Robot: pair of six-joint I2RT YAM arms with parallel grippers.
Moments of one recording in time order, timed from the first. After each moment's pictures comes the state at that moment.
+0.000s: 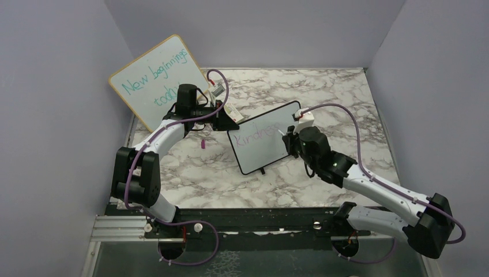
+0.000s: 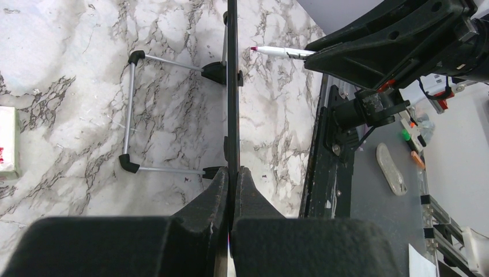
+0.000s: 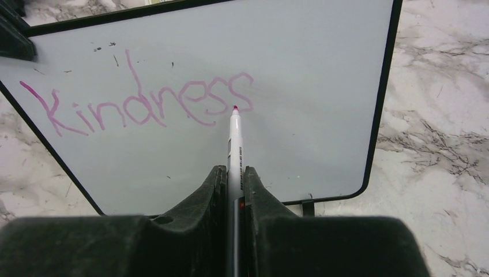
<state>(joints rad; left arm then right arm) -0.22 1.57 1.04 -0.04 1.13 -0.14 0.80 1.05 0.72 -0.10 0.40 0.24</state>
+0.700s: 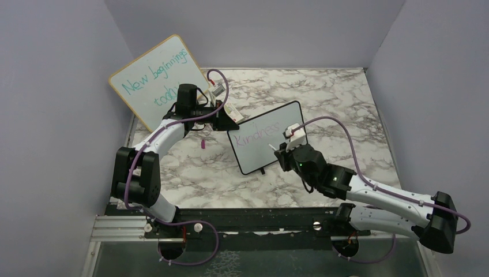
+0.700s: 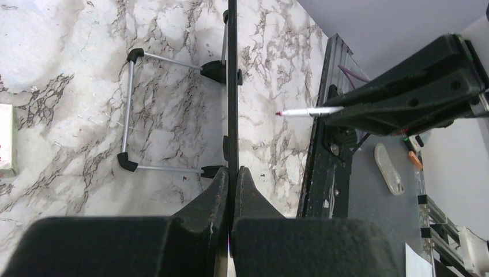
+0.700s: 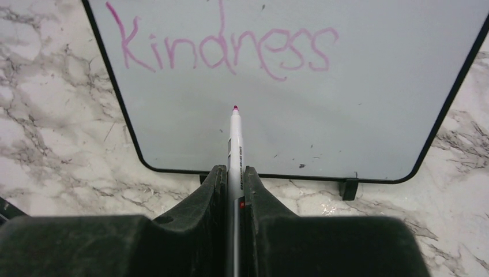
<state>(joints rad) -0.22 1.57 1.05 -0.05 1.12 -0.14 0.99 0.94 0.64 -0.11 0.46 0.24</state>
